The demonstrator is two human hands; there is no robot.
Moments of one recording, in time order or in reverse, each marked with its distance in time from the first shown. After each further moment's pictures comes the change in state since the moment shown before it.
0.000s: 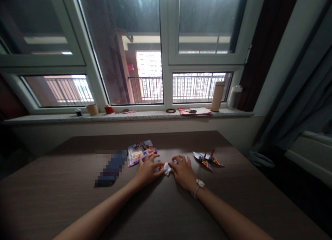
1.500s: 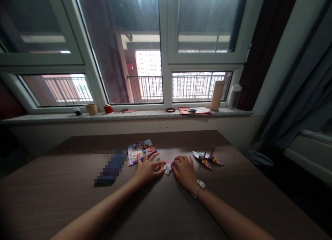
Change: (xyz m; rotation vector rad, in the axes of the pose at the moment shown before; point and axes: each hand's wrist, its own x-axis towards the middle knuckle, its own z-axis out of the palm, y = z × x) left_hand 0.001 -0.003 0.003 0.062 -0.027 -0.012; right_hand -0.003 -0.002 0.000 0.044 0.148 0.072
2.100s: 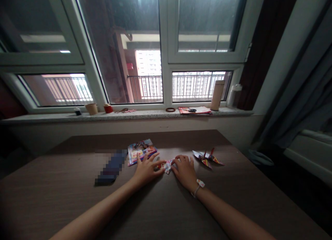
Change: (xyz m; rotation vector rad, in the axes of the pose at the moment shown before) left_hand -0.003 0.002 -0.003 0.046 0.040 0.011; right_hand -0.001 0.000 0.005 -0.098 -0.006 0.034
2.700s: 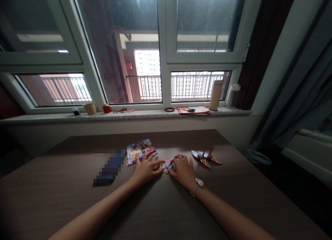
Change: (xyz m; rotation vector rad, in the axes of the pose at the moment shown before) left_hand 0.001 0.004 -0.004 -0.011 -0.034 -0.042; right_hand -0.001 -0.002 -0.004 0.048 -0.058 0.019
